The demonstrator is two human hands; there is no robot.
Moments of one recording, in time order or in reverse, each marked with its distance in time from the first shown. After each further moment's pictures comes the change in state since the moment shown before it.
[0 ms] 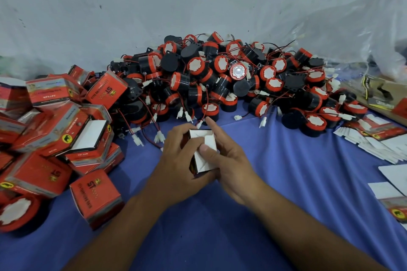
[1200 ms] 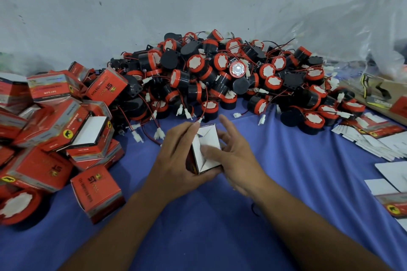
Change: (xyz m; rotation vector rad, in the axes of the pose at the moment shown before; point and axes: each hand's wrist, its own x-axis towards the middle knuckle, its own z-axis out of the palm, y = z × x) left_hand -0.004 -0.001 0.006 0.148 0.230 0.188; right_hand 0.001 -0.002 -0.012 -0.082 0.090 0.031
